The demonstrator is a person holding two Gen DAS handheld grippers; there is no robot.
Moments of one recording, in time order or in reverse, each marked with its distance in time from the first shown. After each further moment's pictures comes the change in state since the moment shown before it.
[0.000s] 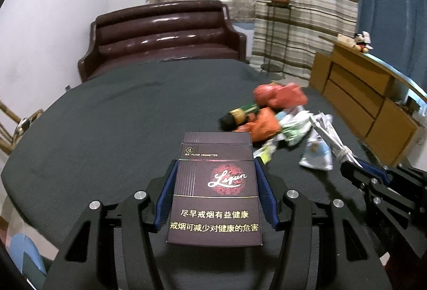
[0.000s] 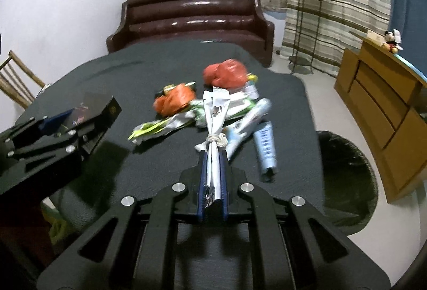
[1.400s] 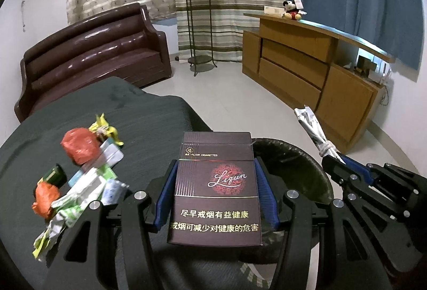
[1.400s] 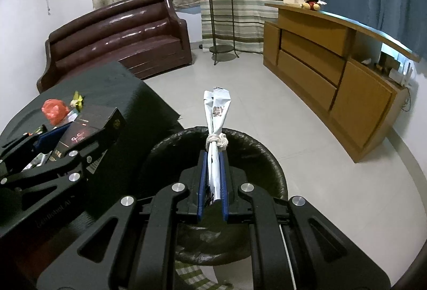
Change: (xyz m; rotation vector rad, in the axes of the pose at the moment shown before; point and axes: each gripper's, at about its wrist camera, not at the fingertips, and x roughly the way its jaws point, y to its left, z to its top) left arm 0.090 -0.232 0.045 0.239 0.041 -0.239; right arm 0.021 -0.226 -0.016 0.290 -0.007 -0.278
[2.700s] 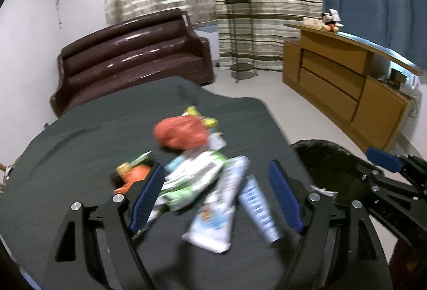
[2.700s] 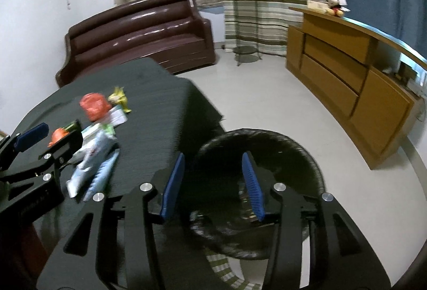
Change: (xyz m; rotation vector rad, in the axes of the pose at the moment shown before) left arm -0.058 0.087 -0.029 -0.072 -0.044 0.203; right arm -0.023 0.071 0.001 -0.058 0.007 0.112
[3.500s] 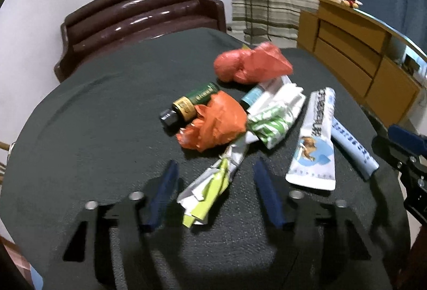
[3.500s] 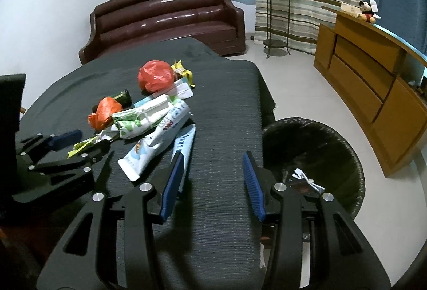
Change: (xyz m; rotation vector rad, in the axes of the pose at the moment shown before) left arm 0.026 0.077 -0.041 -0.019 0.206 -0.003; right arm -0.001 0.078 -0.019 -0.094 0.065 0.096
